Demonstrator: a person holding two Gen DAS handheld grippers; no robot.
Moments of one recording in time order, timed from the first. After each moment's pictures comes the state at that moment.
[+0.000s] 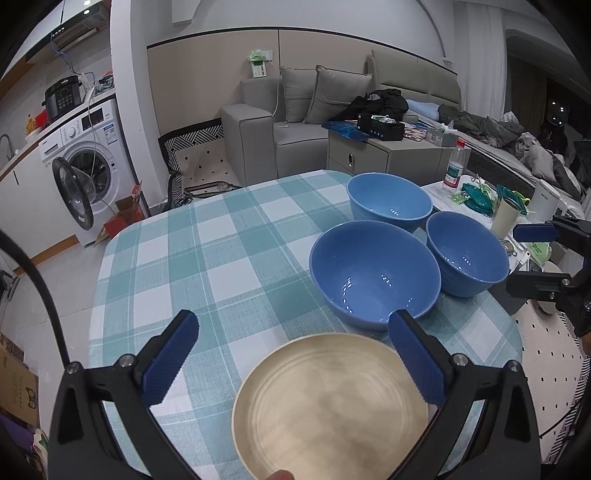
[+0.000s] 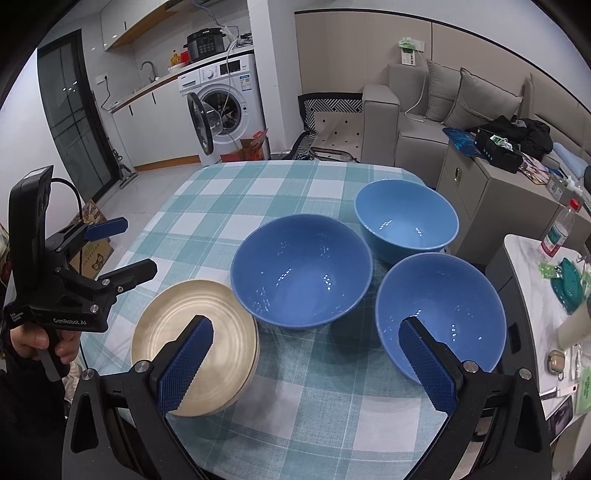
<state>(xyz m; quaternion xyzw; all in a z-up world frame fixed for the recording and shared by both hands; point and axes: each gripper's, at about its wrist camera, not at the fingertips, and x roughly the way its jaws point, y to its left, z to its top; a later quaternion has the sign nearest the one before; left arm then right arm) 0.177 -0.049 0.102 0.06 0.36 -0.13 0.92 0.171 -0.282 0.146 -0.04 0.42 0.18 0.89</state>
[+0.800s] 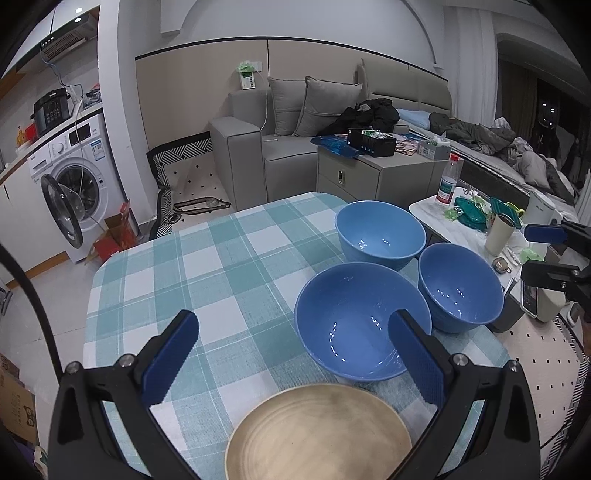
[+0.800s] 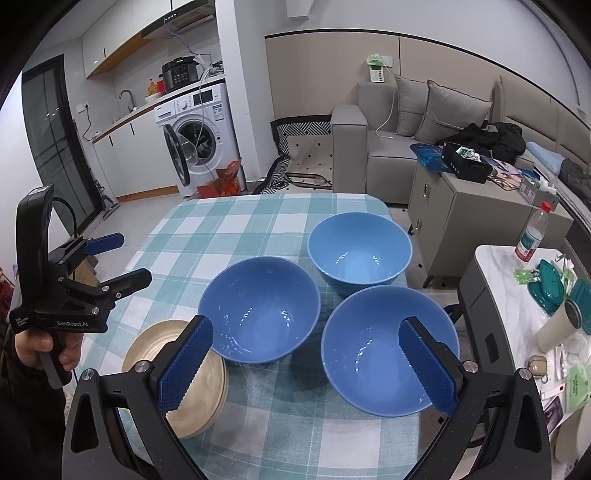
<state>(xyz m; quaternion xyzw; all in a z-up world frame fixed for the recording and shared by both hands) 0.217 -0.067 0.128 0.05 0.34 -0.15 0.93 0.186 -0.326 0.181 -0.02 0.39 0.14 0.91</state>
